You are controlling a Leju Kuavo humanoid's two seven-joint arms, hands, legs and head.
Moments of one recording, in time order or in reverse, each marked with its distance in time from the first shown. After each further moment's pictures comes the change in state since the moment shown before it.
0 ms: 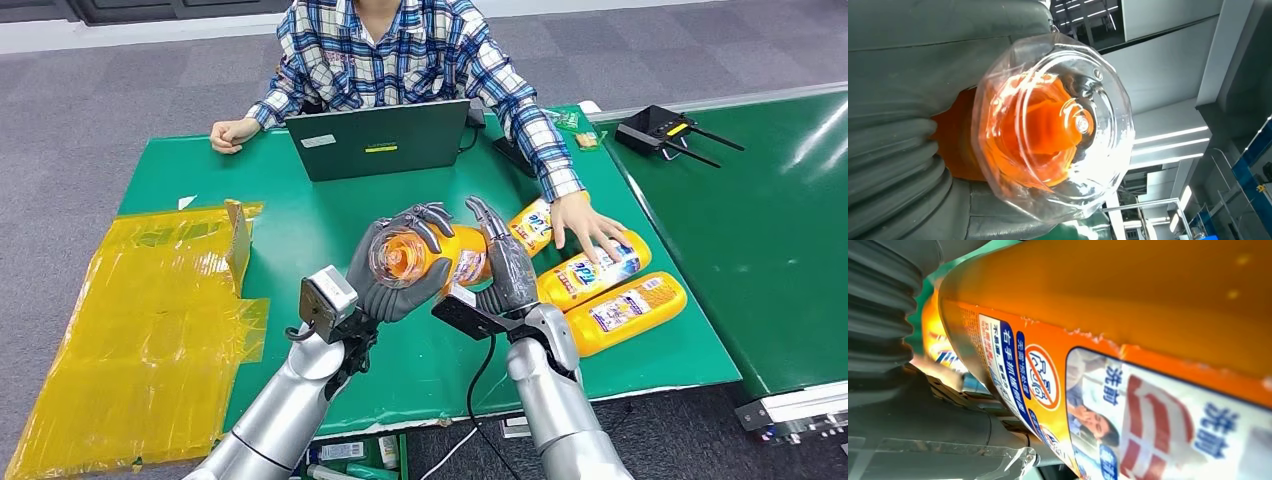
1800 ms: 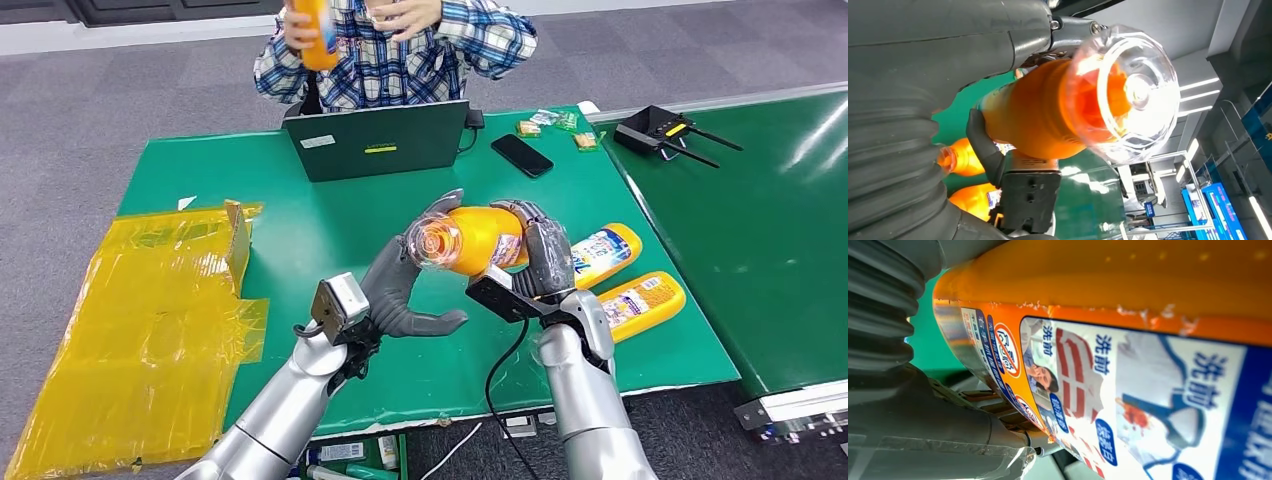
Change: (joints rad) left arm -0.030 -0.004 0.000 0.105 -0.059 -0.197 0.000; right arm 0.000 -0.037 -0.068 -0.124 0.028 0.065 0.002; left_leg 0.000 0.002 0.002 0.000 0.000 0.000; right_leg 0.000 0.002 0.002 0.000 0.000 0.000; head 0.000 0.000
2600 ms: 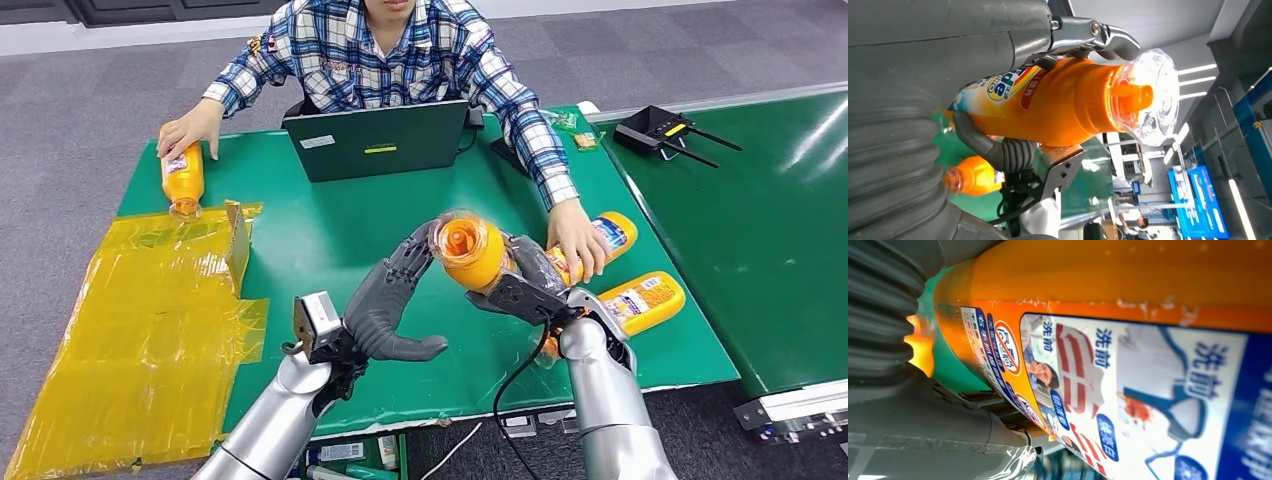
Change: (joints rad) left arm 0.083 0.047 0.001 -0.082 0.073 -0.110 0.000; right arm -0.006 -0.049 -0.033 -0.039 -0.061 0.574 -0.007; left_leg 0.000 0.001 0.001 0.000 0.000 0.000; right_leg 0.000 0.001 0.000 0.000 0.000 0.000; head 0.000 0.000
